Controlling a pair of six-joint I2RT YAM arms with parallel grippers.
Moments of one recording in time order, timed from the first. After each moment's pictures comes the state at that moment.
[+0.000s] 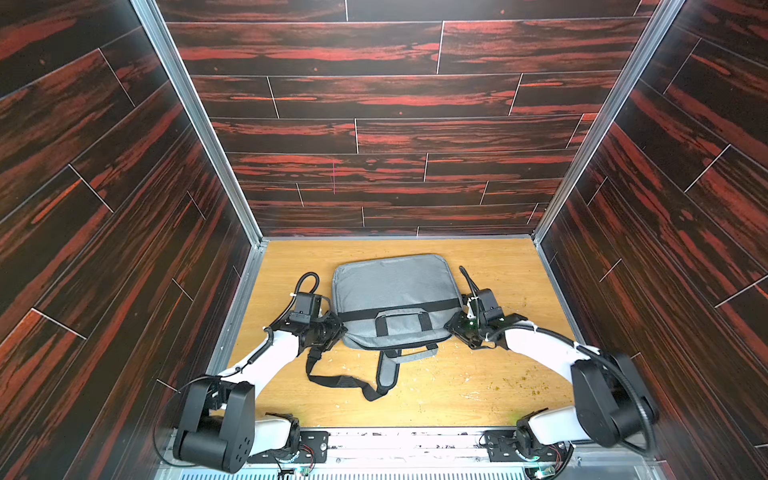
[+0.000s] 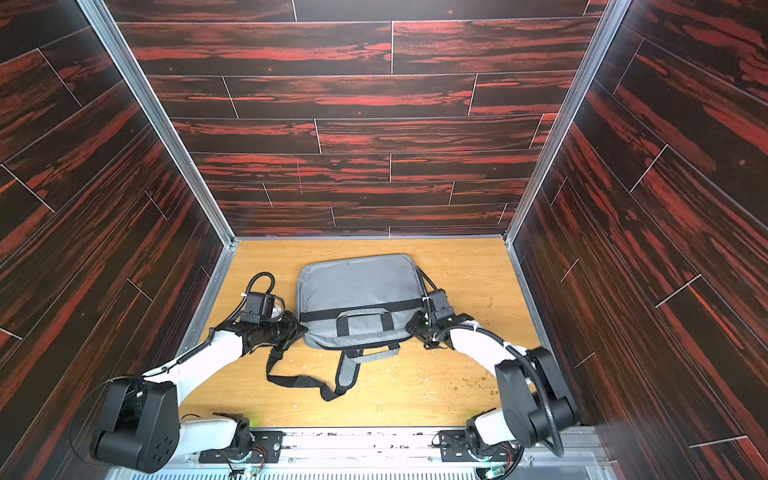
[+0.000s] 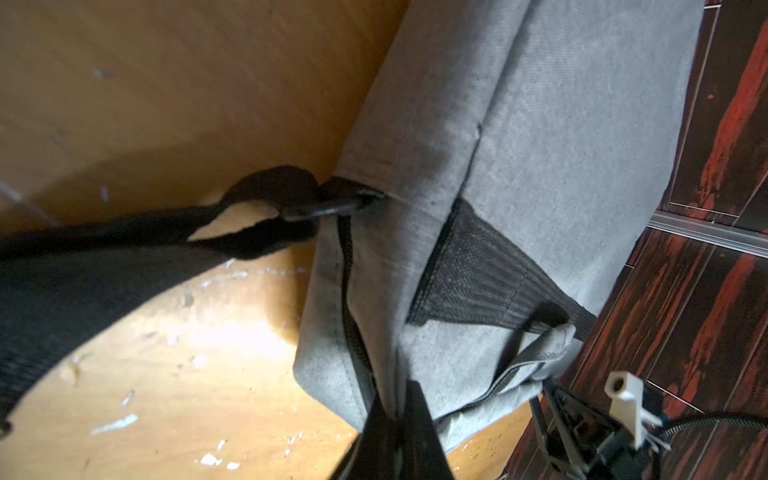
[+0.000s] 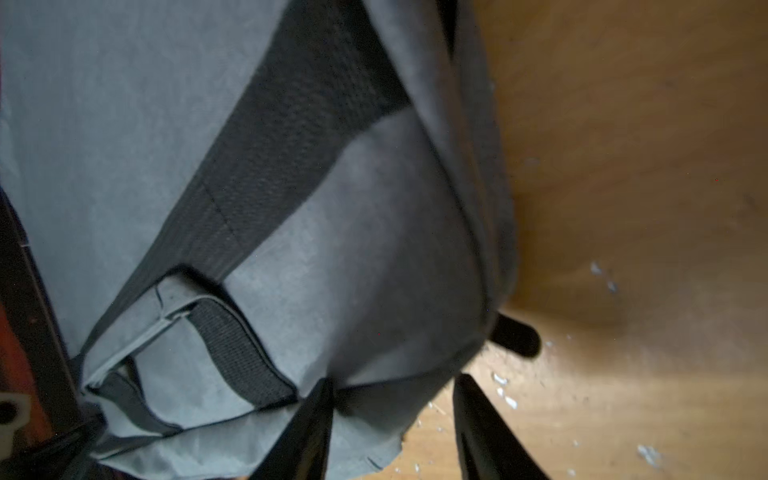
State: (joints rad) left arm -0.20 1.29 0.65 -0.31 0.42 -1.07; right arm 0.42 1.47 0.76 -0.29 -0.19 0.87
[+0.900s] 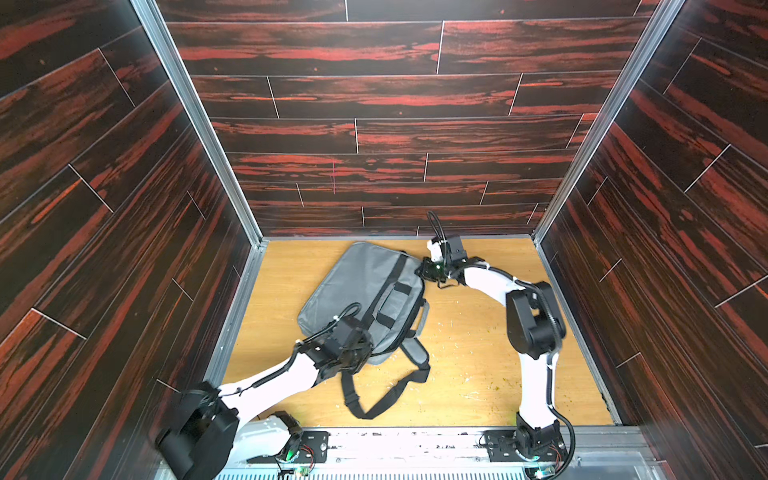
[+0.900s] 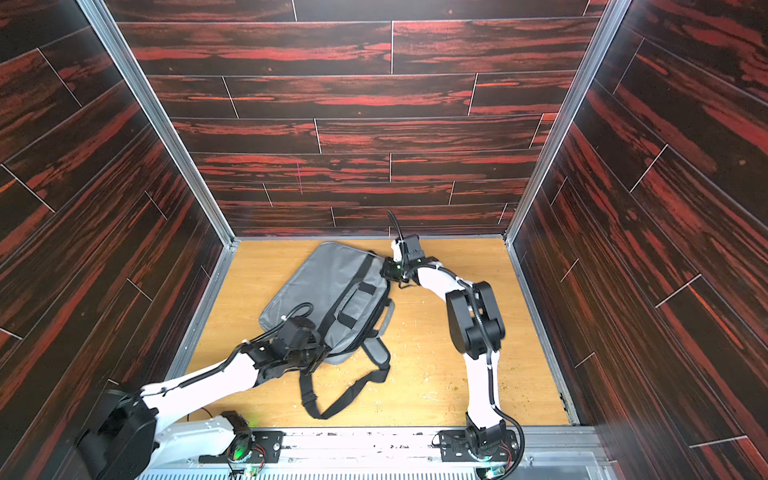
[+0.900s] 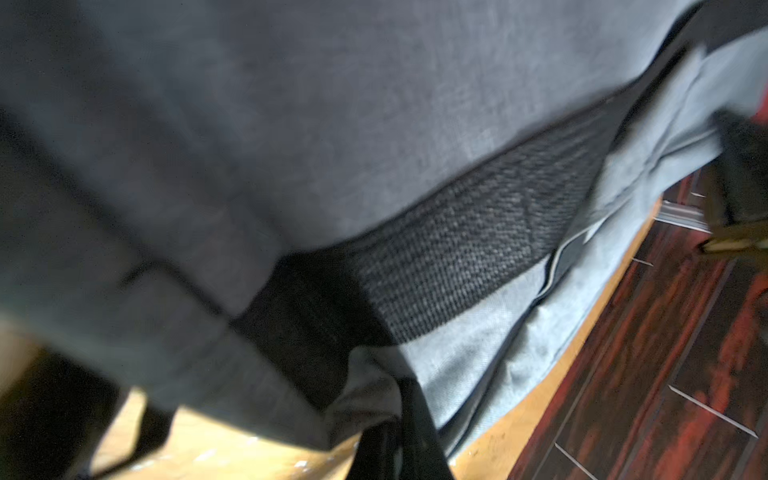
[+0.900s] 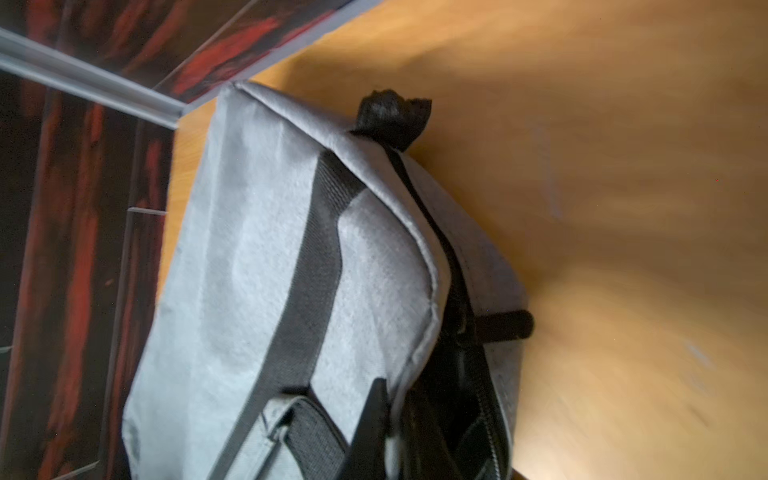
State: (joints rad) left arm -0.70 1.24 0.59 -0.23 0.04 -1.55; right arm 0.40 2.17 1.66 -0.28 -0.41 0.52
